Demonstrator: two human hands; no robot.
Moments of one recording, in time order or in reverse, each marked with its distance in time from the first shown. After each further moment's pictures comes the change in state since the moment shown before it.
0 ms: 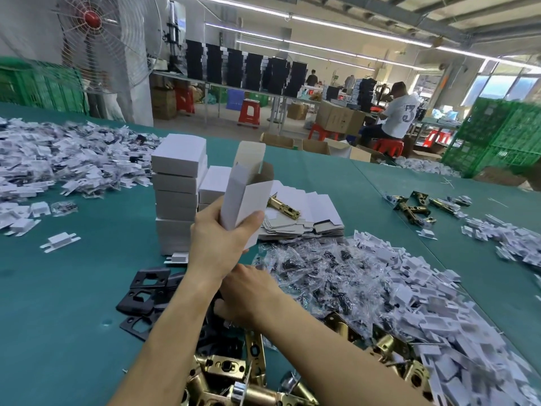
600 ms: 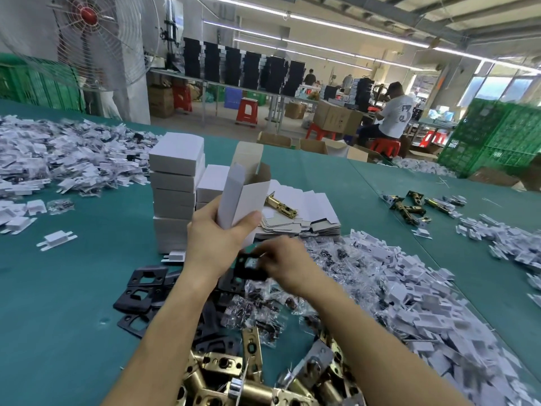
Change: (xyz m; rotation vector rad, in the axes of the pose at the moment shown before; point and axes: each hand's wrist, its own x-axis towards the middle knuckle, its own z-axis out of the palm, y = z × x) left_hand 0.001 -0.003 -0.002 0.017 -0.016 0.000; right_hand -0.021 0.057 -0.037 0.525 0.099 0.291
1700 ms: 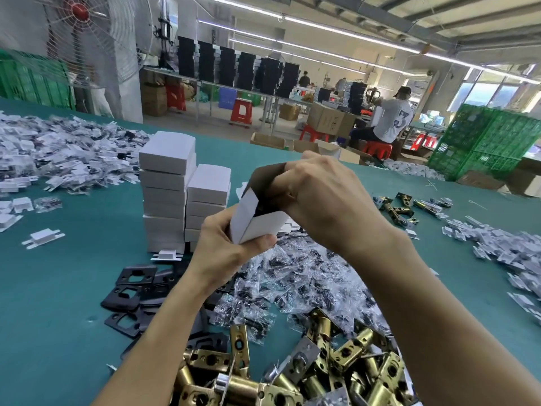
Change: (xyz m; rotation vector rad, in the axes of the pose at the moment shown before) left_hand -0.019 0.013 0.012 -0.179 -0.307 0.093; right_hand -0.047 -0.071 -0.115 -0.708 0.369 -0.401
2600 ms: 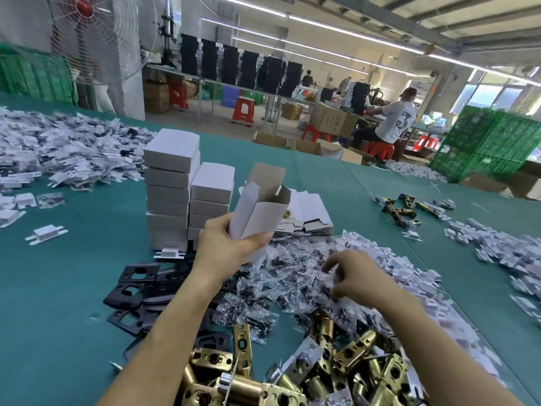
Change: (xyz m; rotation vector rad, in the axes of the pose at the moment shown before) left_hand 0.005 -0.023 -0.004 0.148 0.184 -0.251; right_hand -0.083 0.069 0.118 0.396 -0.559 0.582
